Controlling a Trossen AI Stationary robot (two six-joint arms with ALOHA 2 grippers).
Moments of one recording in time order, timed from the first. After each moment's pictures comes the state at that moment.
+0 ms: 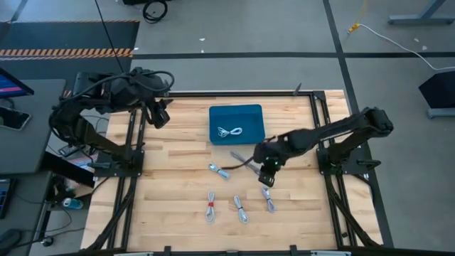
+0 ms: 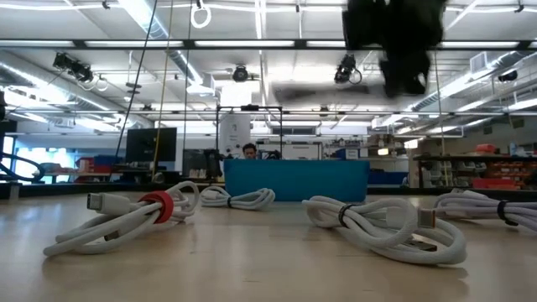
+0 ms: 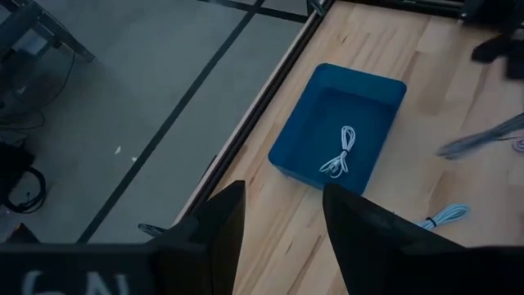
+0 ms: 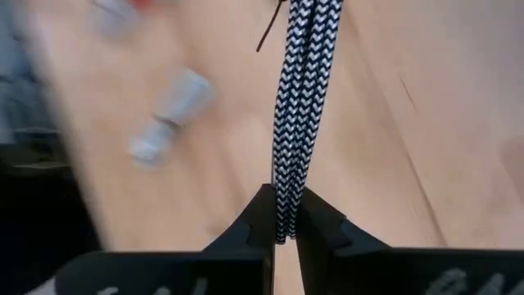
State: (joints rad) left arm 0.07 1.41 2.15 -1.57 -0.52 -0.20; right arm 0.15 1.45 1.08 -0.70 -0.20 0.65
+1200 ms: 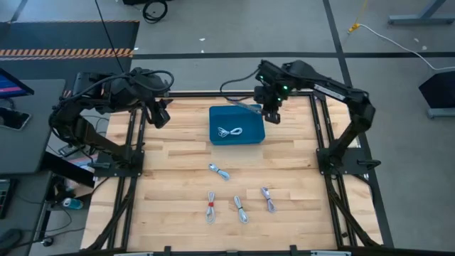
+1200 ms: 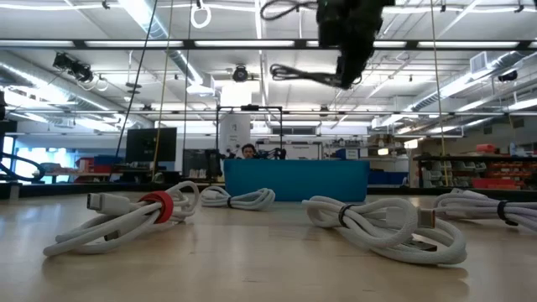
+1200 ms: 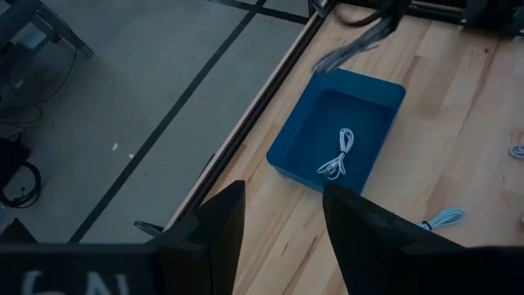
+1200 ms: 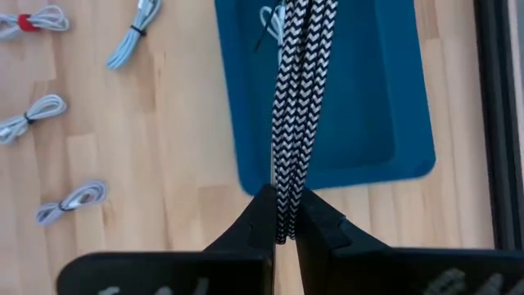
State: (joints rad) left arm 0.07 1.41 2.15 -1.57 -0.52 -0.22; right arm -0.52 1.66 1.72 -1.33 -0.26 -0.35
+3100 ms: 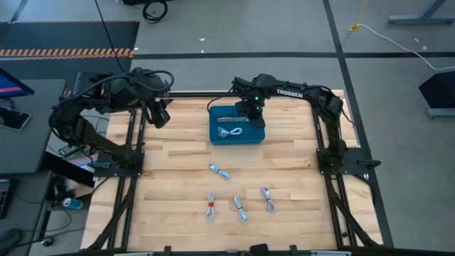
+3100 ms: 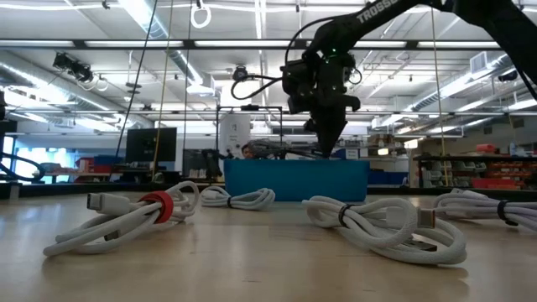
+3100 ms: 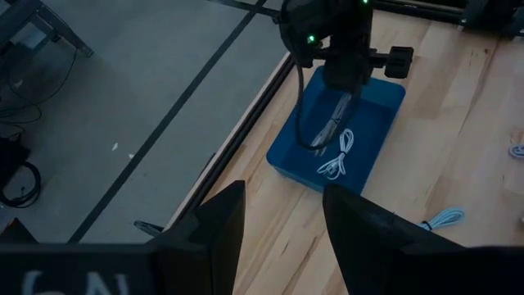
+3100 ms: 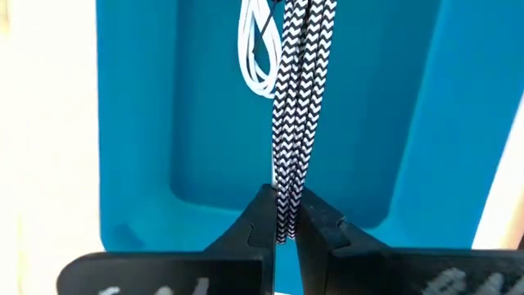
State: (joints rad) left arm 0.07 1.41 2.15 -1.57 -0.52 -0.23; right arm -0.51 2.01 1.70 -1.17 -0.14 -0.64
